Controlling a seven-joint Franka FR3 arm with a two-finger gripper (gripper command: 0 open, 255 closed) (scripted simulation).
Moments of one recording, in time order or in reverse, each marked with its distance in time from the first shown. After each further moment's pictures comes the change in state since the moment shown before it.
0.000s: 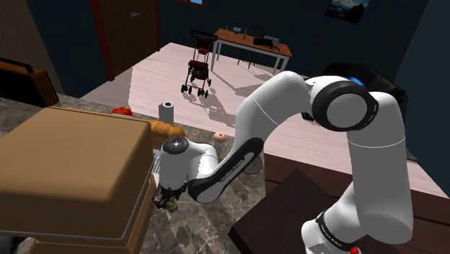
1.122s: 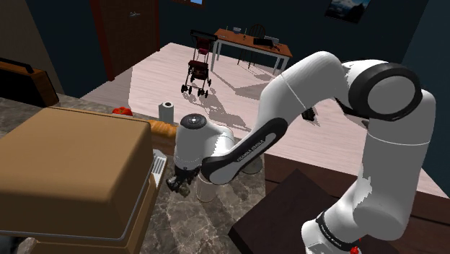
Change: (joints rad) arm -0.166 -0.213 0.097 -0.156 0.117 -0.043 -0.144
